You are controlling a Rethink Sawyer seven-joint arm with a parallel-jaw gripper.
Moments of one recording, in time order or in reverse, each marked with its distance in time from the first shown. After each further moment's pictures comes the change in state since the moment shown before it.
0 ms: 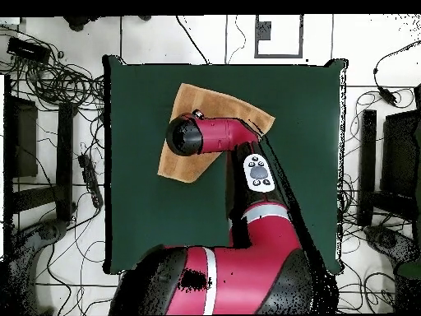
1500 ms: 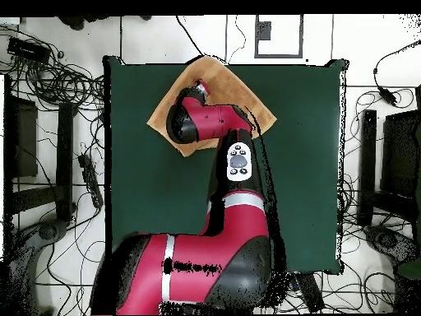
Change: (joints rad) arm 0.115 0.171 -0.186 -0.279 0.018 -0.262 0.000
